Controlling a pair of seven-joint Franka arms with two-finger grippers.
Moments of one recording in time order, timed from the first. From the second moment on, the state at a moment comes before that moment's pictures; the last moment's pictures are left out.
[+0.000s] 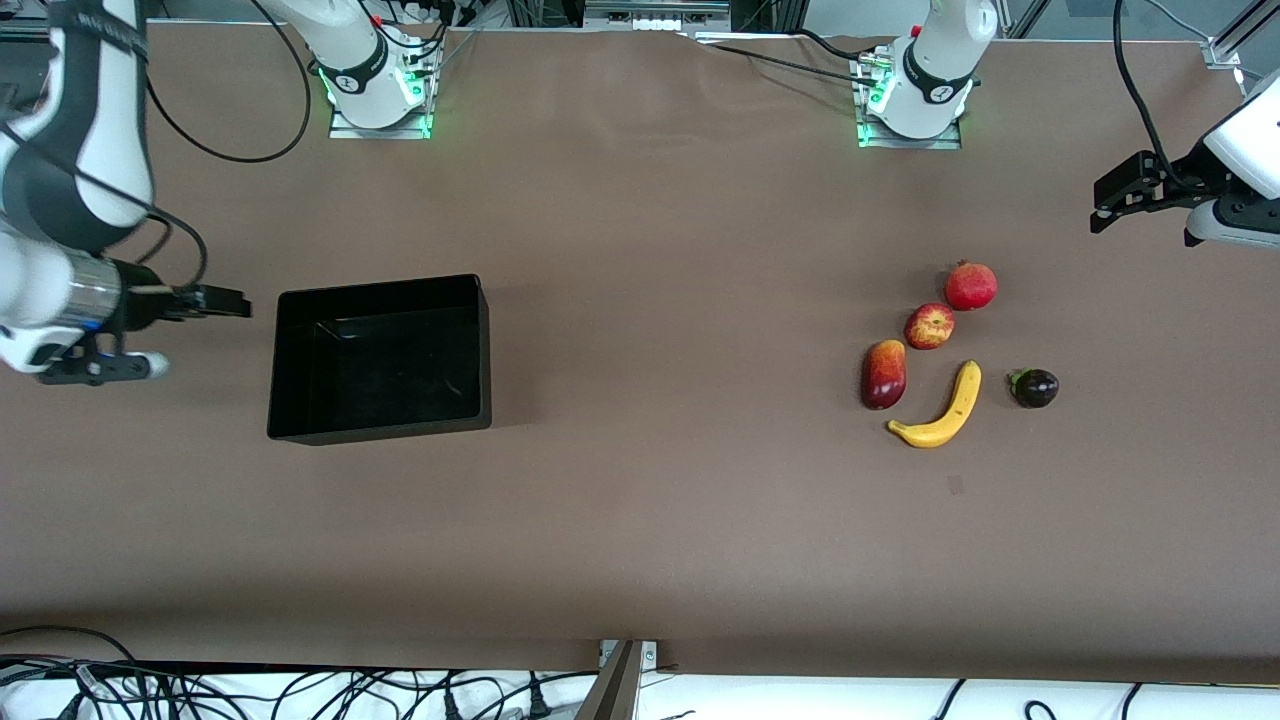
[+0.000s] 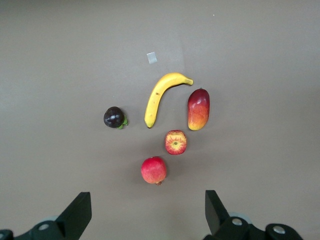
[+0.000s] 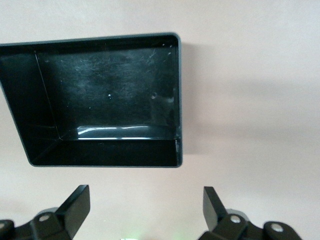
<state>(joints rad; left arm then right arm) 0.10 -0.04 -0.11 -1.62 0.01 1.55 0.15 0.53 0.32 -0.67 -1.54 0.20 1.55 -0.23</state>
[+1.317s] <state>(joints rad) 0.10 -0.04 -0.11 -1.61 0.01 1.55 0.15 -0.03 0.02 -0.05 -1.73 -0.01 1.69 0.00</state>
